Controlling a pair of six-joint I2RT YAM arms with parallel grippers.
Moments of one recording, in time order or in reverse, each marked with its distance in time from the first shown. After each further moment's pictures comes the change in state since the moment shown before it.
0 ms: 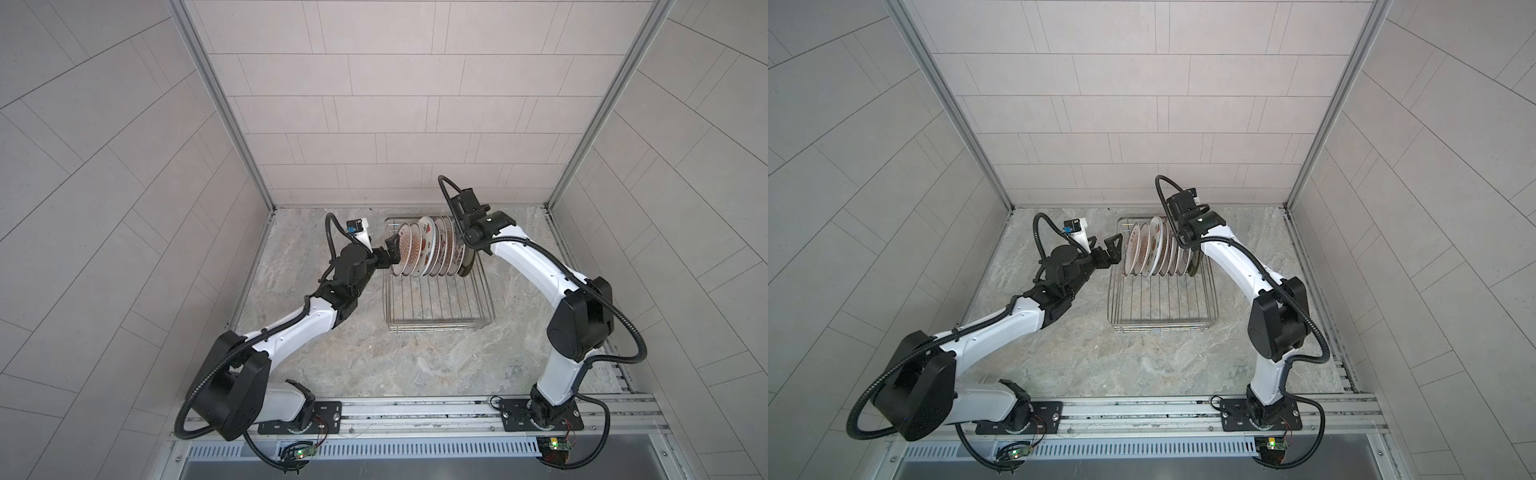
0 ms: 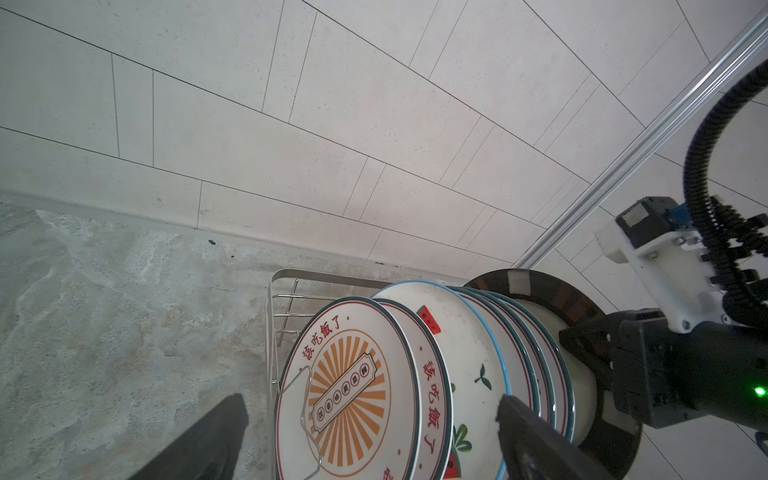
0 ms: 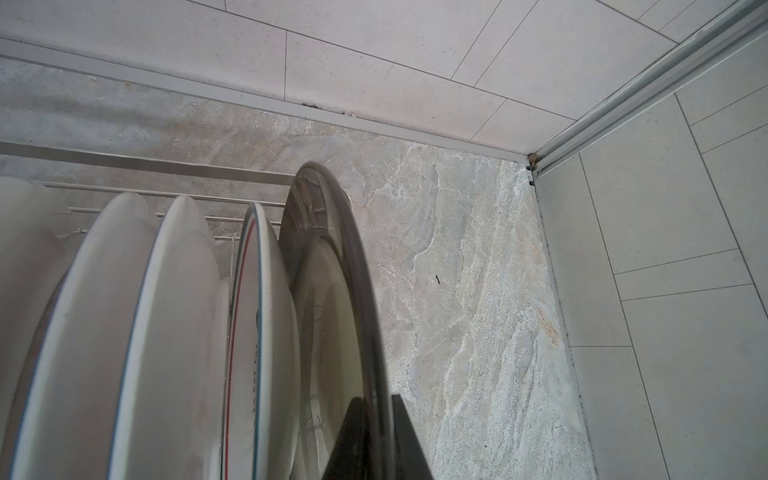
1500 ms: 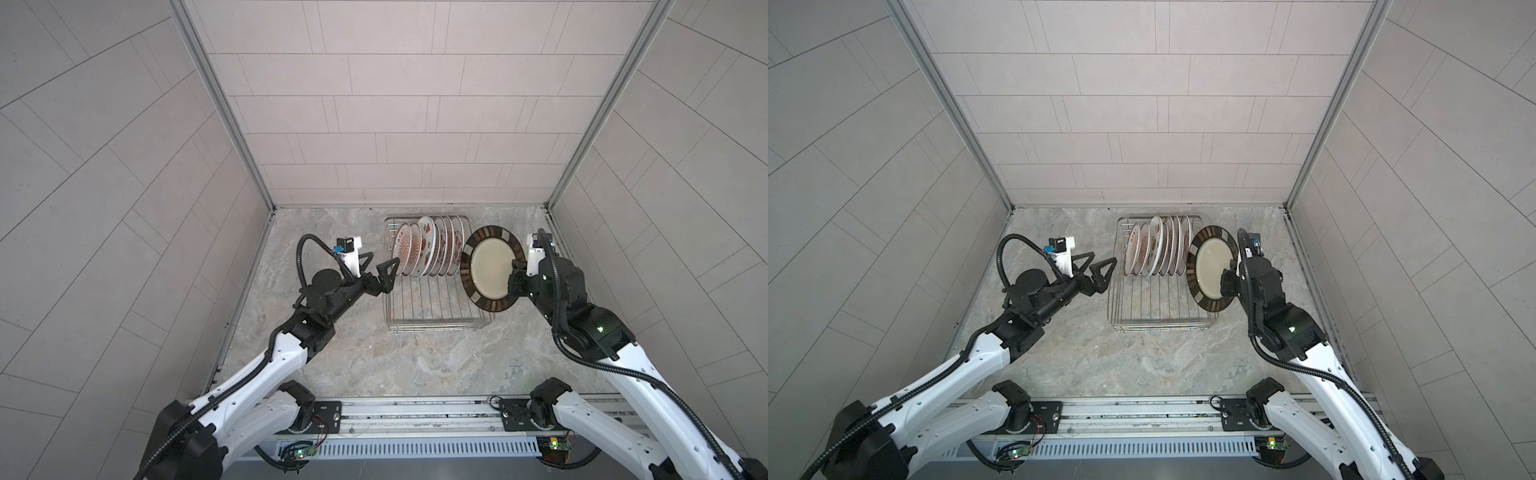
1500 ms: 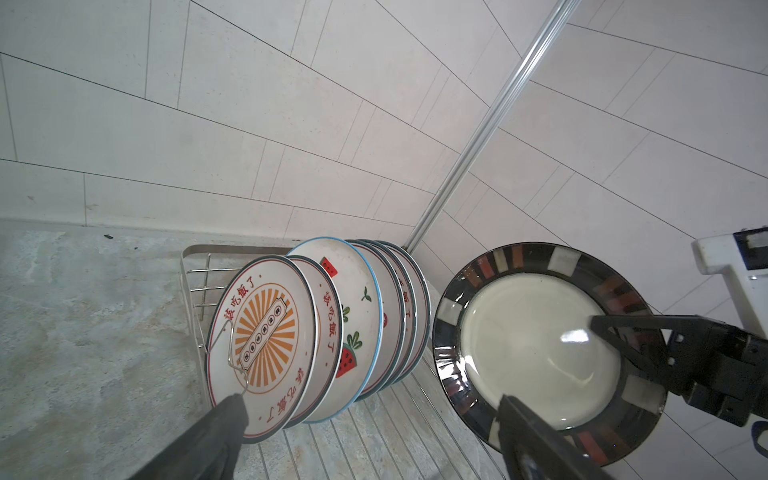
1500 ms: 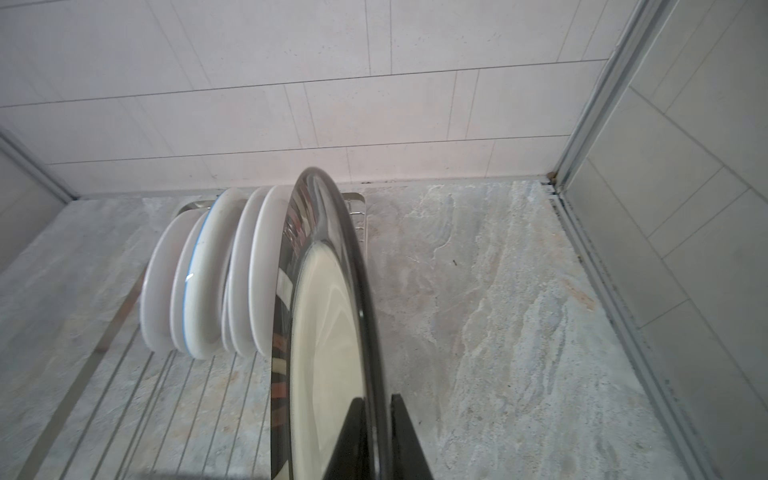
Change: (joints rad) left arm -0.015 -0.402 -0.201 -0.129 0.285 0.012; right arm 0.009 -1.067 -0.764 0.193 -0.279 0.088
